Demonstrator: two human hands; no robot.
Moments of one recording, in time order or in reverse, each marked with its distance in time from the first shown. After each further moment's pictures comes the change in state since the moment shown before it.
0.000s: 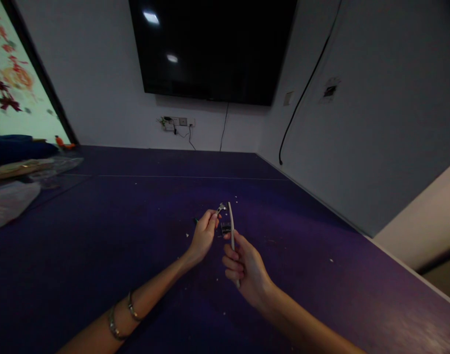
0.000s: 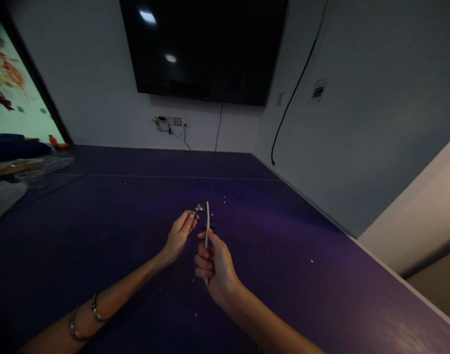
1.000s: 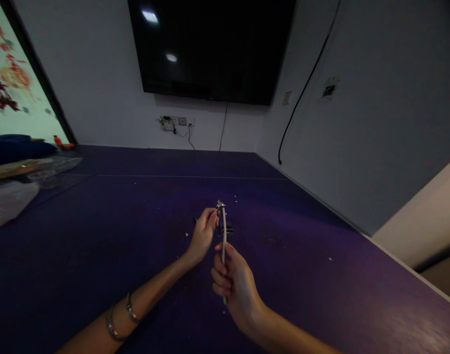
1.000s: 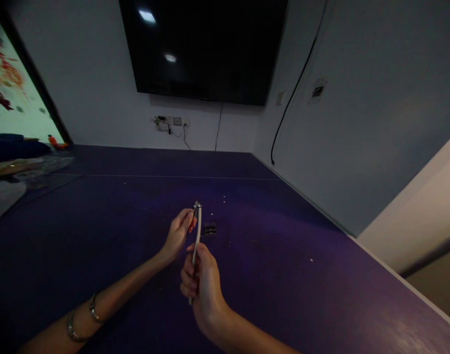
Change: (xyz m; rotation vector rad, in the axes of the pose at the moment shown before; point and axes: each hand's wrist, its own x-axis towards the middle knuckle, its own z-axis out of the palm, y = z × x) left_hand -0.002 0.003 0.003 -0.091 0.043 0.007; right_hand -0.008 0.032 0.011 -0.042 0.035 -0.088
